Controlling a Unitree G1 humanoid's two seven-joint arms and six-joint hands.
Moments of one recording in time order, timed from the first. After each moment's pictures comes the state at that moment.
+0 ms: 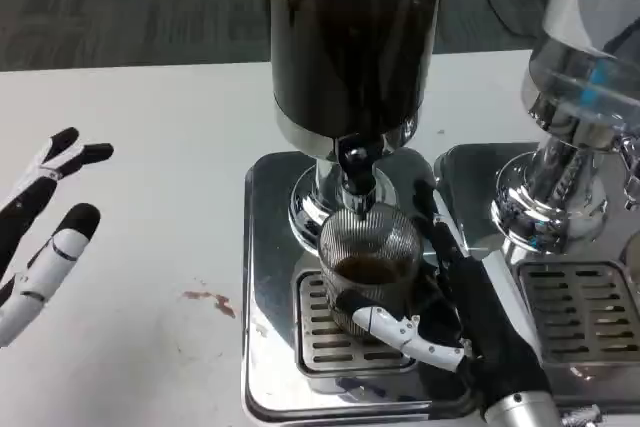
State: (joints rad) left arm 0.19 0.47 0.30 0.24 0.05 -0.71 -0.27; right arm 0.18 -0.05 0.24 0.13 -0.29 -0.31 -0.09
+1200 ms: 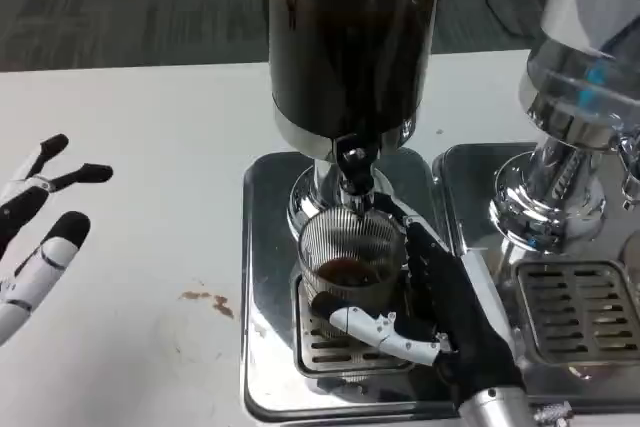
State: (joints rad) left arm 0.25 0.51 0.32 0.18 0.04 -0.68 -0.27; right arm 0.13 0.01 0.26 0.22 -0.29 -0.36 -0.13
